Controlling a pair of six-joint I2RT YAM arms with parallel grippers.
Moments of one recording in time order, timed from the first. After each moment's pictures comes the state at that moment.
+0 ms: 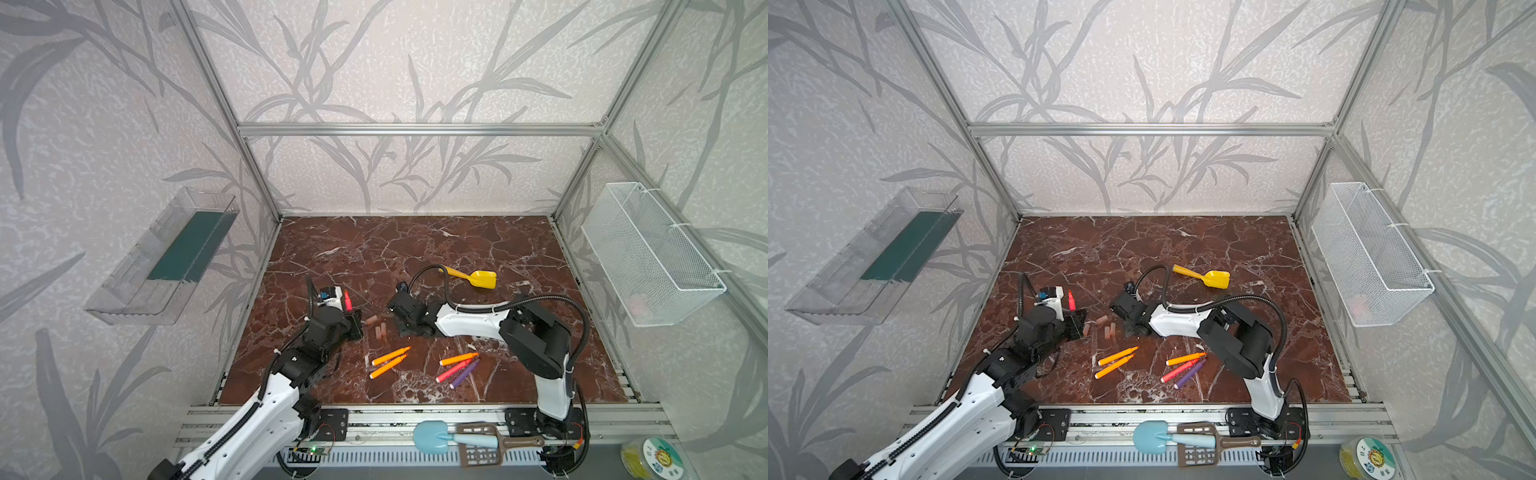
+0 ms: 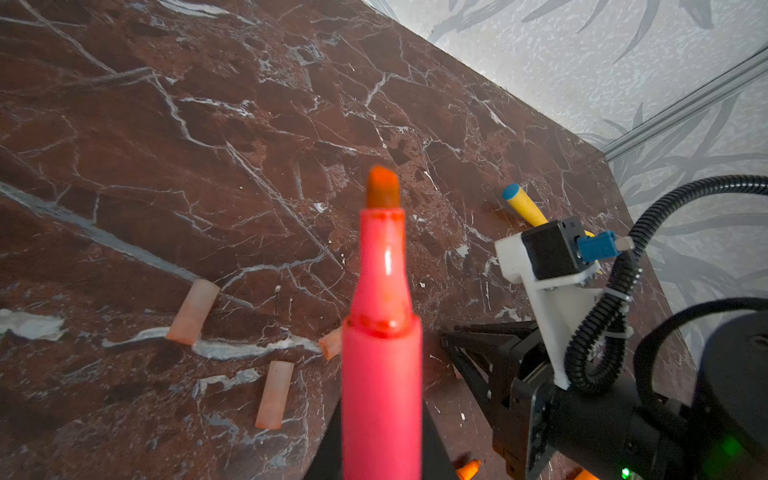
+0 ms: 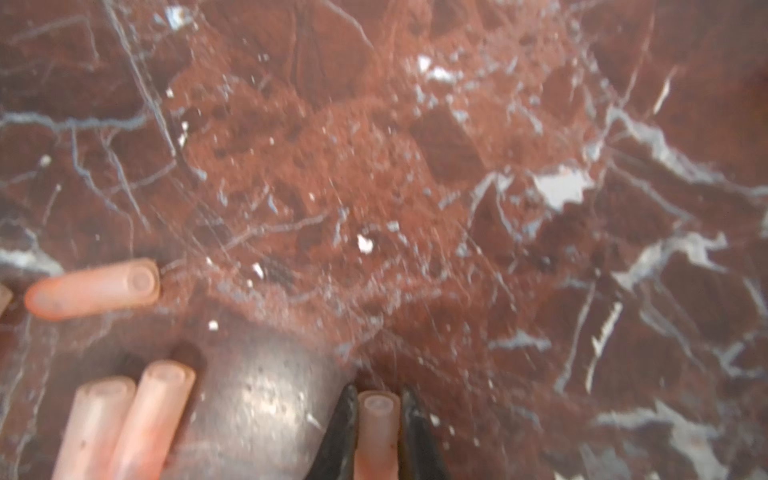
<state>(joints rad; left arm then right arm) -0.49 0.69 0.37 -0.24 -0.10 -0.67 1.00 1.96 1.18 -0.28 0.28 0.58</state>
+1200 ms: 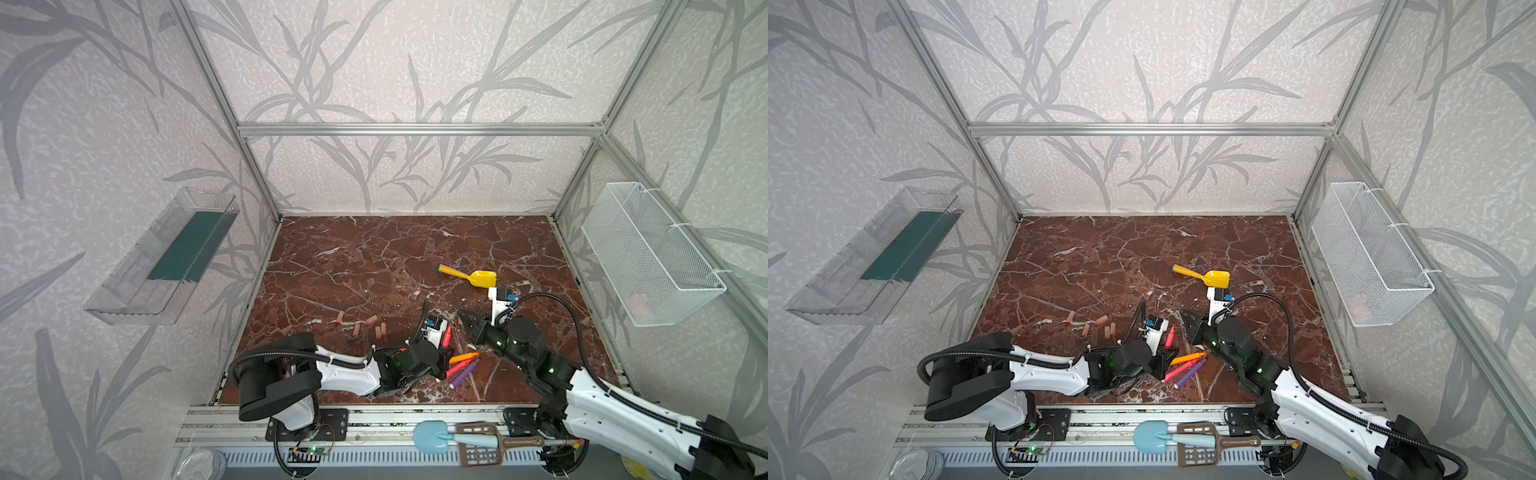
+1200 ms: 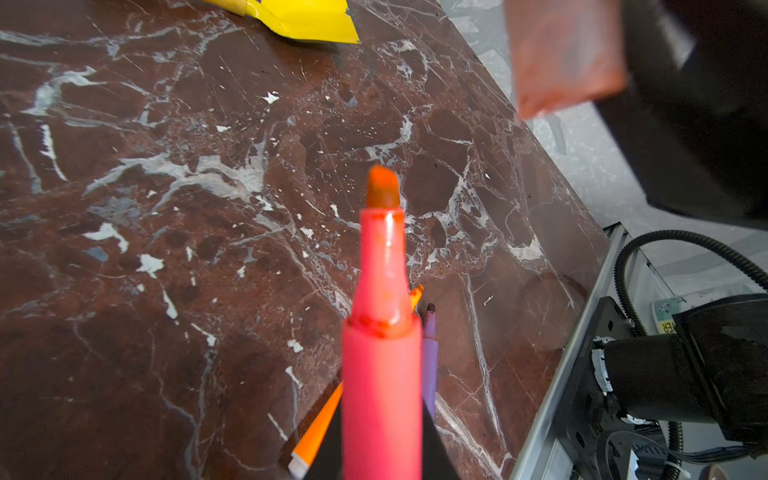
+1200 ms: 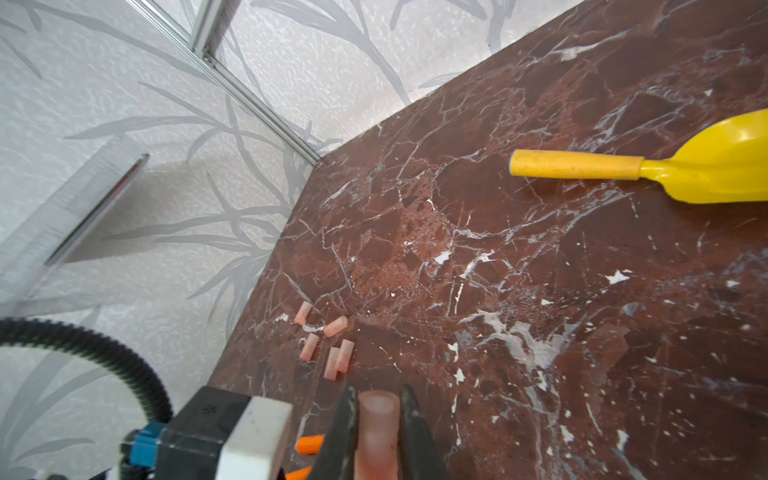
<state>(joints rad) -1.24 1.56 0.56 0.49 -0.22 -0.72 0.79 0.75 0.29 0.22 0.11 0.80</state>
